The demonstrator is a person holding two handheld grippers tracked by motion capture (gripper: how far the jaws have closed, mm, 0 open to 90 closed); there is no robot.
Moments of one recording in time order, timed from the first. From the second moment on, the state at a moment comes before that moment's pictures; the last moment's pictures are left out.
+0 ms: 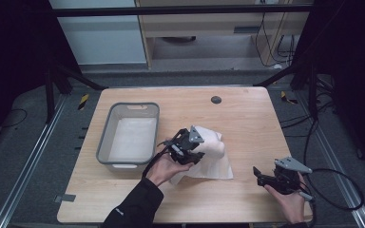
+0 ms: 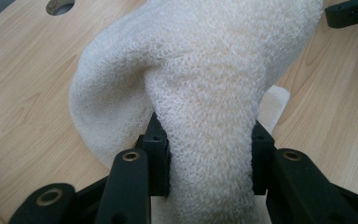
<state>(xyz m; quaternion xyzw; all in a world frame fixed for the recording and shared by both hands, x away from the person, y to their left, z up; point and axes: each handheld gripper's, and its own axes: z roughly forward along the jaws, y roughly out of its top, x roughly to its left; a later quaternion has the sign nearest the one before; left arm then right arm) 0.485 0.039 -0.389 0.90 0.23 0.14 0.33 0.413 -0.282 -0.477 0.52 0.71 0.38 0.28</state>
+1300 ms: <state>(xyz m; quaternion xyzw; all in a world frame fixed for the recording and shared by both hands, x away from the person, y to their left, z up) 0.467 0.056 -0.401 0.90 0.23 0.15 0.34 0.414 -0.280 -0.479 0.52 0.71 0.38 0.28</state>
